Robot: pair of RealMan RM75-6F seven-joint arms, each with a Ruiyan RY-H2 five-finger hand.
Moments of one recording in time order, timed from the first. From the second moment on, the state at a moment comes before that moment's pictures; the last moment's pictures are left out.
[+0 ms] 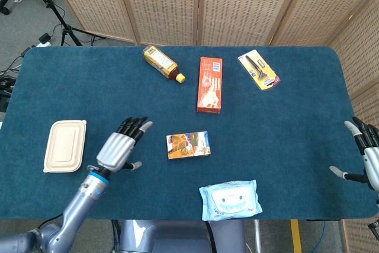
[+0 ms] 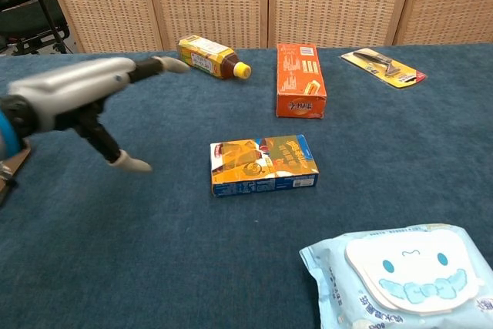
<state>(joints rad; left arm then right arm) -0.54 -1.54 -0.23 -1.80 1.20 1.02 0.51 0.21 -0.99 -0.02 -1.46 -1.46 1.51 0.40</state>
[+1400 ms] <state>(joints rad) -0.88 -1.89 -0.28 -1.48 0.85 1.12 0.71 0.17 -0.96 0.04 -1.45 -1.48 1.45 0.53</state>
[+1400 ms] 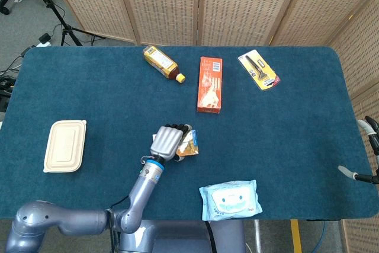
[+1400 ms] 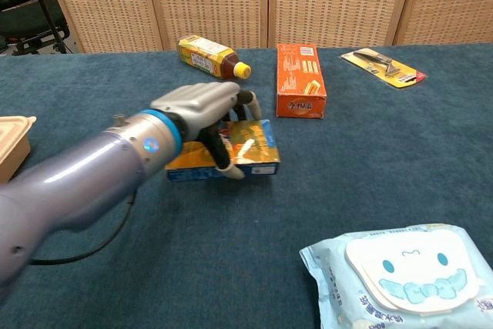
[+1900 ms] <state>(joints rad) -0.69 -1.57 -0.09 -1.40 1.21 1.03 0.04 0.16 -0.97 0.04 -1.50 -1.50 1.43 0.41</state>
